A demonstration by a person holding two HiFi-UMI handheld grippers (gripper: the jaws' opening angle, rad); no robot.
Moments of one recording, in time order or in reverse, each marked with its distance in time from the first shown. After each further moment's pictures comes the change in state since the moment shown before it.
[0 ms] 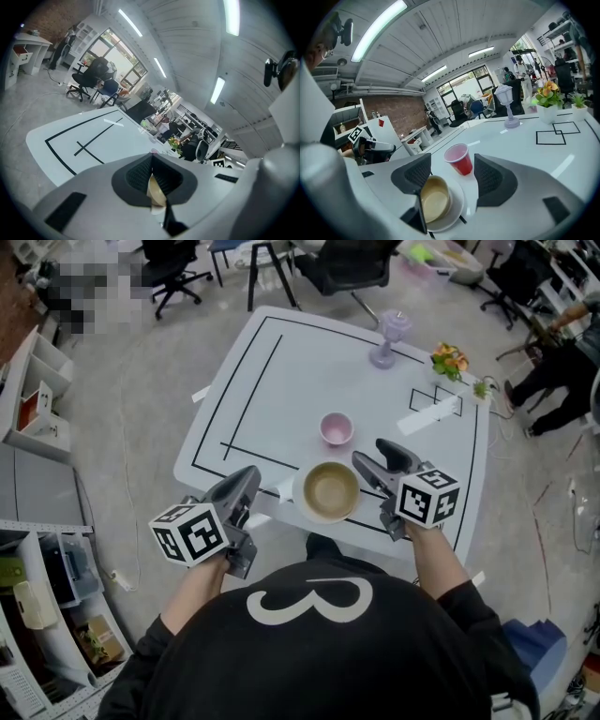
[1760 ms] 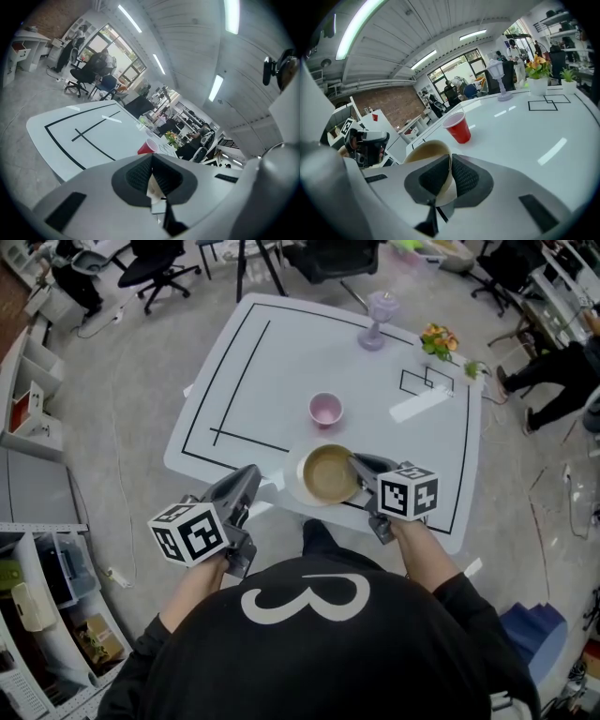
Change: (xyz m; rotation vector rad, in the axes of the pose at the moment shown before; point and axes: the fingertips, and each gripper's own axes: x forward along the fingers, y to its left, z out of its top) left arm -0.004 -0.014 -0.036 -0.004 0.043 -0.026; right arm -0.004 0.002 -0.077 0.101 0.186 -0.053
